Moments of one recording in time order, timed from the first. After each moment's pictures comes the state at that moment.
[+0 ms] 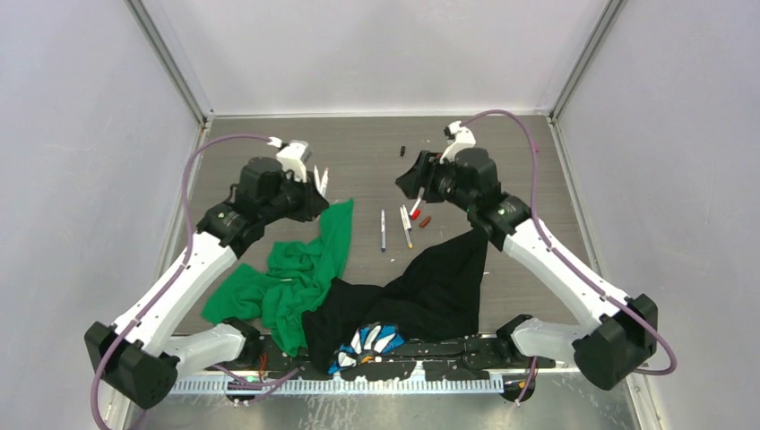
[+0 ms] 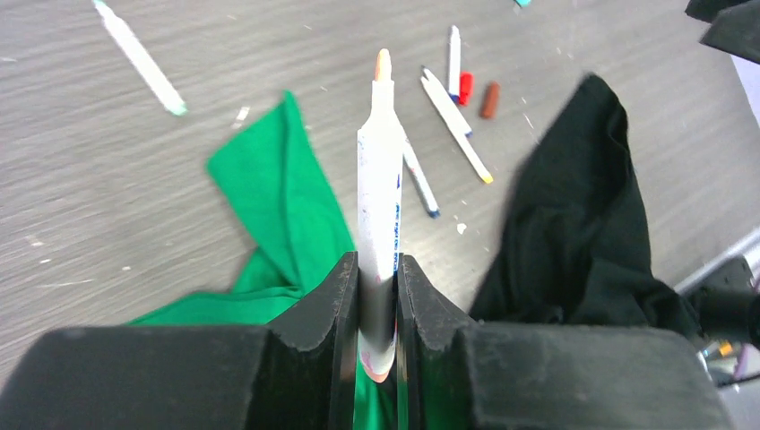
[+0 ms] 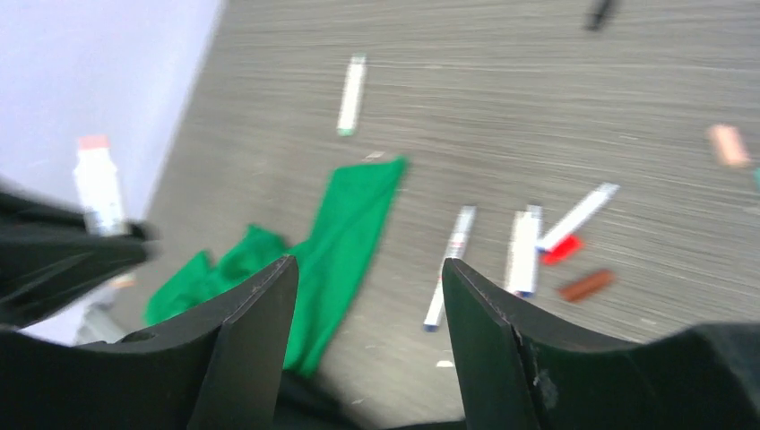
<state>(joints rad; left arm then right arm) -0.52 1.10 1.05 -0.50 0.15 -0.28 0.58 1.16 1.02 -0.17 -0.07 0.55</state>
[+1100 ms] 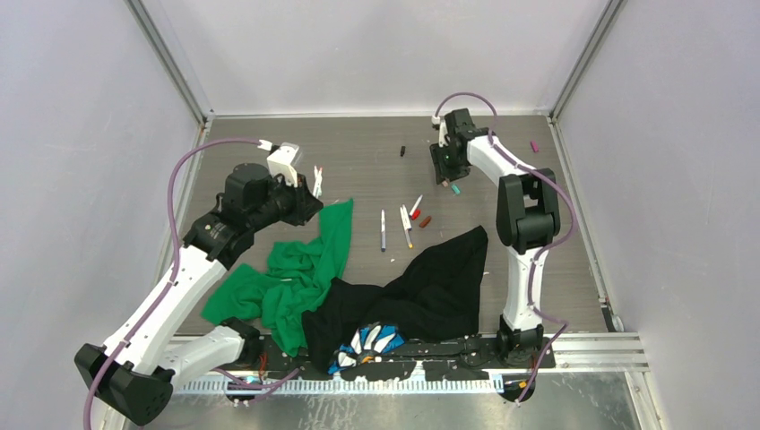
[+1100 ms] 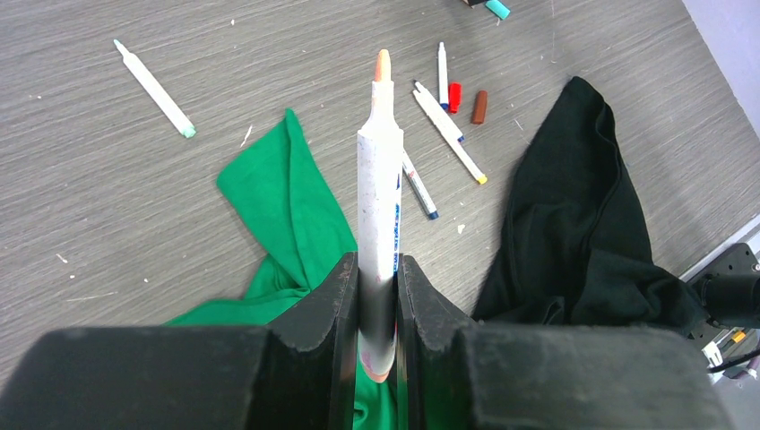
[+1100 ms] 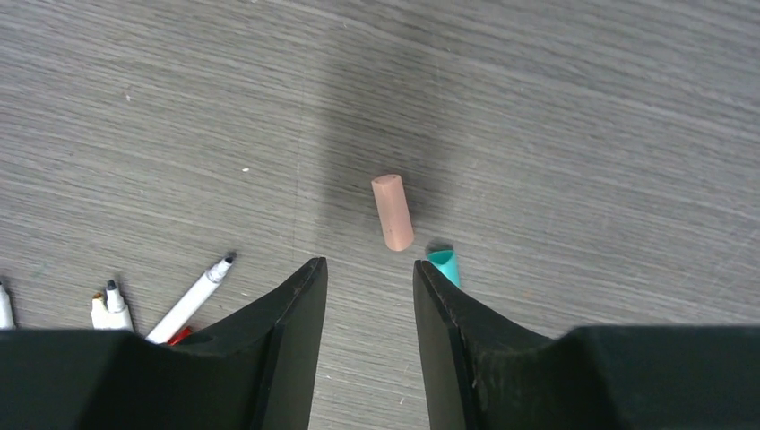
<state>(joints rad) -0.47 0.99 1.02 -0.50 0.16 -0.22 0.21 2.13 1.69 -0.64 -0.06 -0.02</state>
